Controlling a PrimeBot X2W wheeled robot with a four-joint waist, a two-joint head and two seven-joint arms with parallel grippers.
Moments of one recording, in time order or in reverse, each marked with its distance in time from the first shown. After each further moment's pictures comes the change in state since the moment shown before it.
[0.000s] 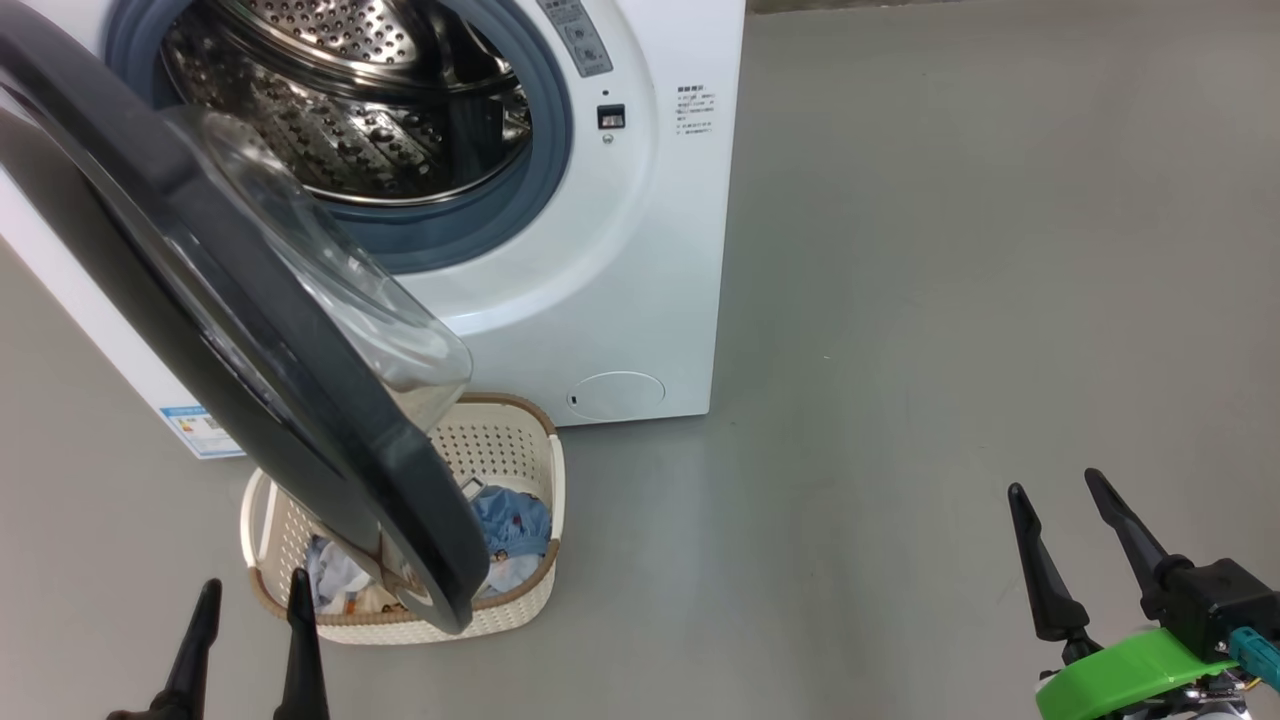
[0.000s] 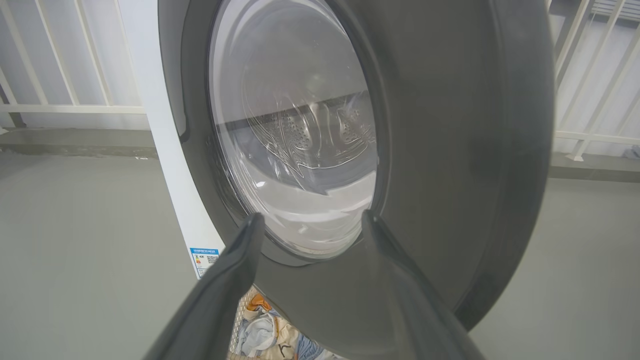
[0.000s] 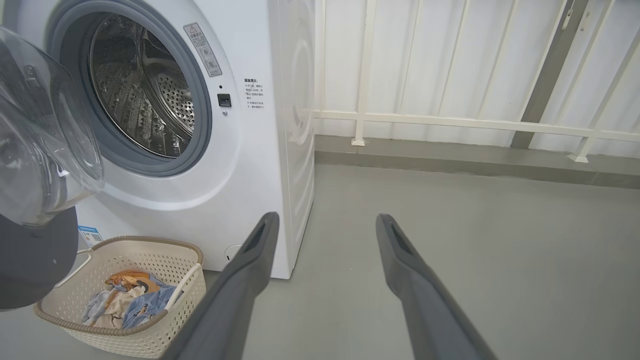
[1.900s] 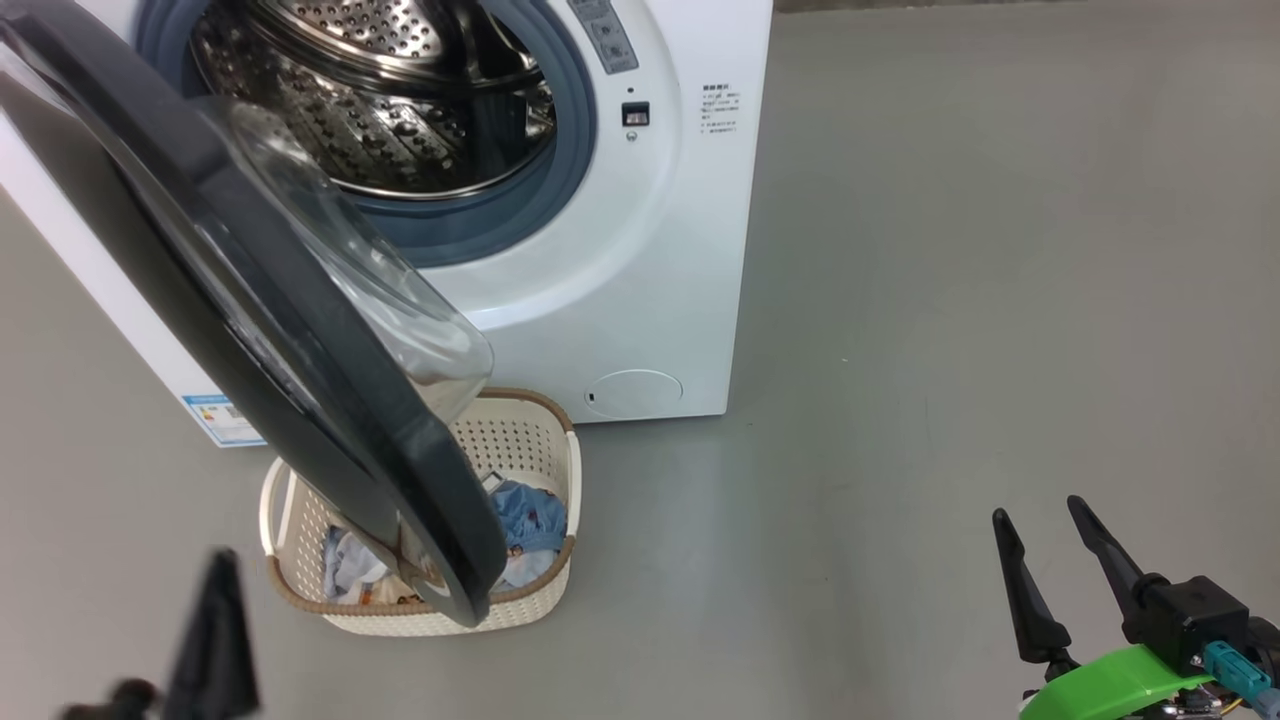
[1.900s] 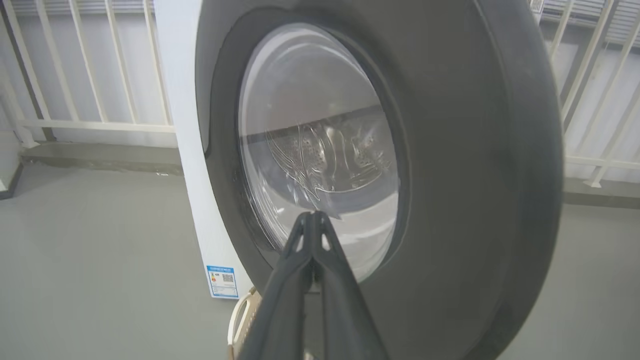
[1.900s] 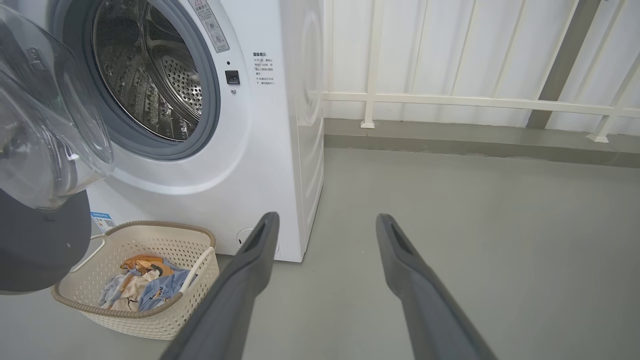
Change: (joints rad) left arm 0.000 0.001 0.015 -0.050 -0.014 0.006 0.000; right arm 0.011 0.033 -0.007 0.044 -0.022 0.000 0.000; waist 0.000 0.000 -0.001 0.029
